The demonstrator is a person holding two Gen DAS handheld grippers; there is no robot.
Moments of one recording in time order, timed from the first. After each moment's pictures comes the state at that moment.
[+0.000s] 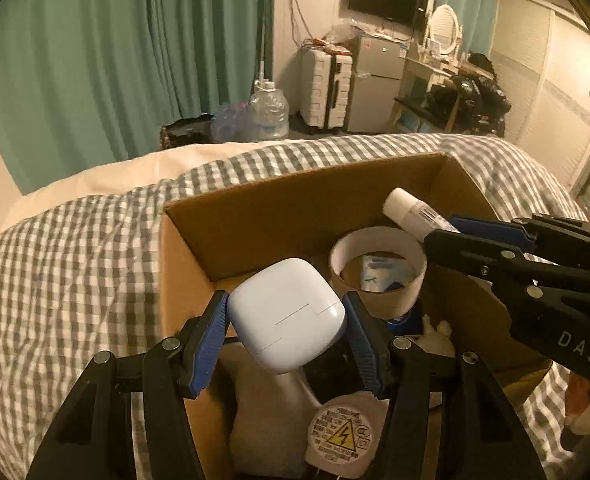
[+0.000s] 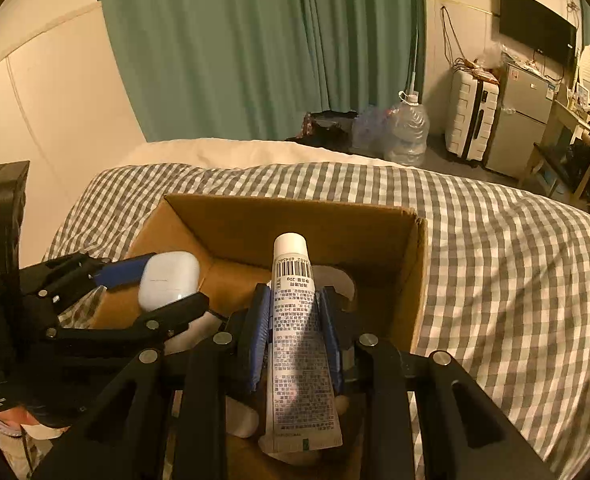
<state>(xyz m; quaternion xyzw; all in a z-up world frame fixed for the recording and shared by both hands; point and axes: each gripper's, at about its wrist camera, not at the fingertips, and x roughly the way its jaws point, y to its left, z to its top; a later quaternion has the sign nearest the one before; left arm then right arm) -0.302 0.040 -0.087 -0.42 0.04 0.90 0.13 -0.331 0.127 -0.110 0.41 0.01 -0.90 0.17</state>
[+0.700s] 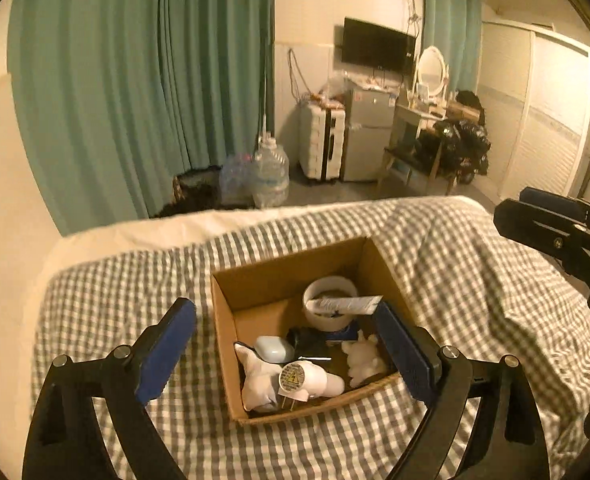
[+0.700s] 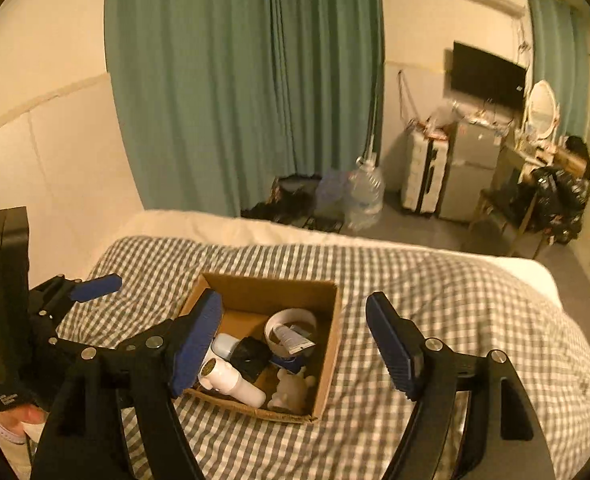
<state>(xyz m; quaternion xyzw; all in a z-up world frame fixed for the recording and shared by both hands) -0.198 0.039 0.059 -0.34 0.04 0.93 0.11 -0.215 0.155 0.050 0.30 0.01 -0.95 0.10</state>
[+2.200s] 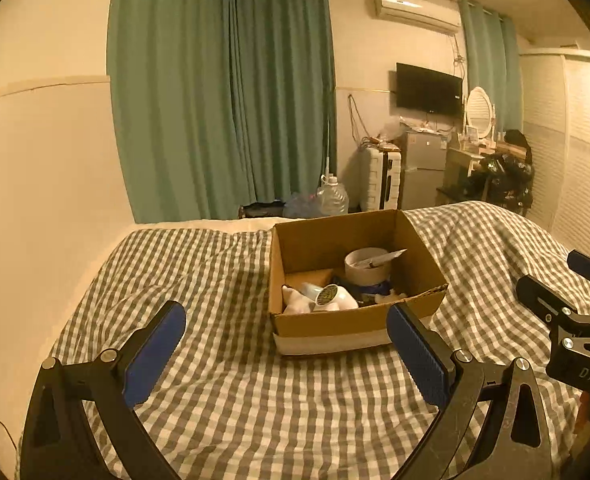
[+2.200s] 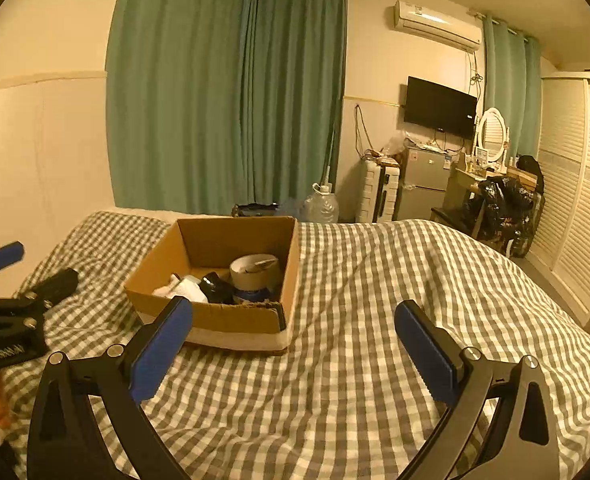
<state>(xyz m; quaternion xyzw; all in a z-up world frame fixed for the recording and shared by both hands) -0.056 0.029 -0.010 -0.24 0.02 0.97 -0.01 -0.087 0.174 -0.059 0.22 0.04 -0.97 0.02</state>
